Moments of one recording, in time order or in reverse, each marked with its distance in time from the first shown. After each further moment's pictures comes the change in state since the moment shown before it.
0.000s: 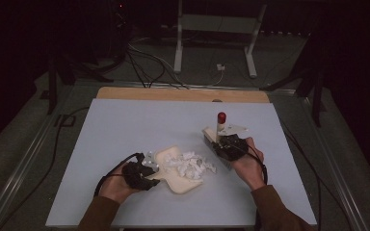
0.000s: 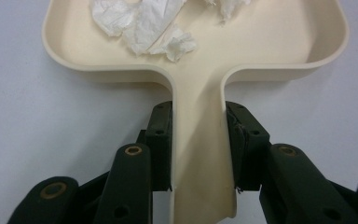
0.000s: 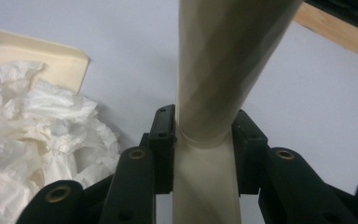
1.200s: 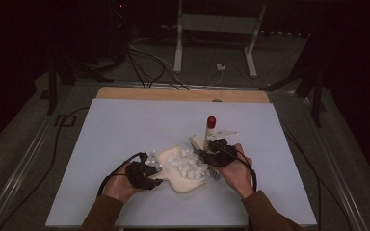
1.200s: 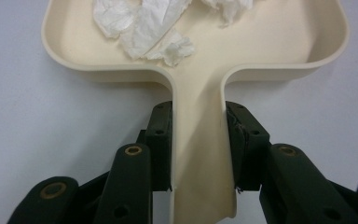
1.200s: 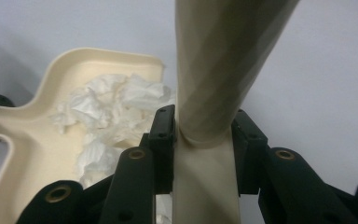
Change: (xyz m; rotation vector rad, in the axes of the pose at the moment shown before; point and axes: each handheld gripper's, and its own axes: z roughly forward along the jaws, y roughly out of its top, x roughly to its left) left arm -0.002 0.007 0.005 -0.007 0.001 -0.004; right arm 0.040 0.008 -0.003 0.030 0.132 0.095
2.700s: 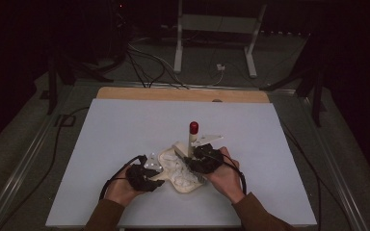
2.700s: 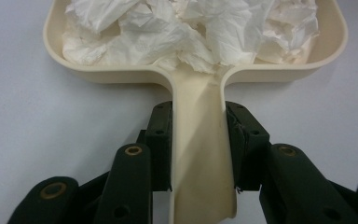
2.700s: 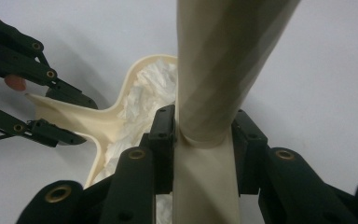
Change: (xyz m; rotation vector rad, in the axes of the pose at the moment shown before) left arm -0.005 -0.007 0.006 -0.062 0.008 -0.013; right arm 0.042 0.009 0.001 0.009 0.102 -0.085
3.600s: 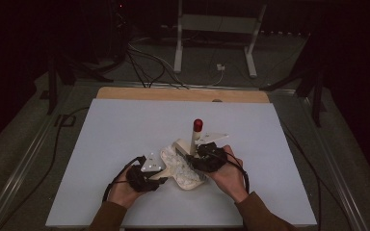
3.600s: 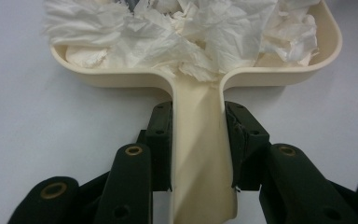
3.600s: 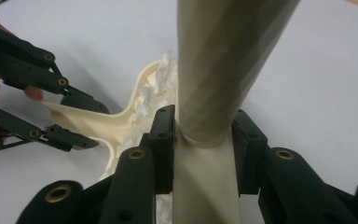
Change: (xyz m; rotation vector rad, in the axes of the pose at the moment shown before) left arm -0.005 -0.004 0.000 -0.159 0.036 -0.001; right arm -0.004 0.003 -0.015 -0.042 0.011 -0.002
